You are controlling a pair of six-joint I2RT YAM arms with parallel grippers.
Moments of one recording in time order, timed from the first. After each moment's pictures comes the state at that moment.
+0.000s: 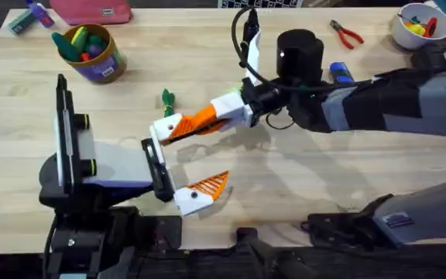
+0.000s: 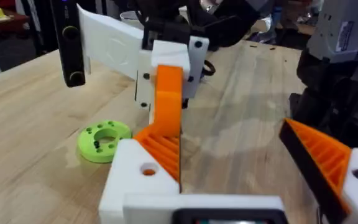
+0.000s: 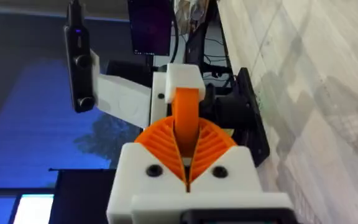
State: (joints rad) left arm 0.01 0.01 0.01 -0.14 1.21 0.05; right arm 0.54 1.69 0.71 0.64 -1.33 1.10
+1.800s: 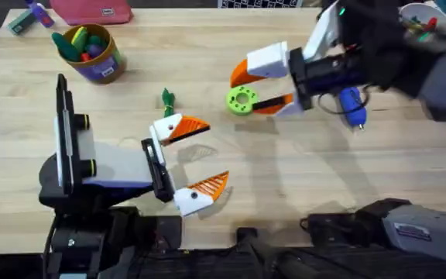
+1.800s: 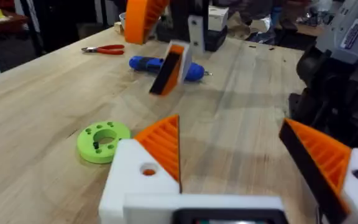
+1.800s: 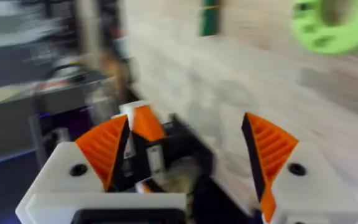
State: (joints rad) left arm 0.01 0.01 0.01 -0.14 1.21 0.05; right arm 0.30 1.35 0.93 -0.52 -0.93 0.66
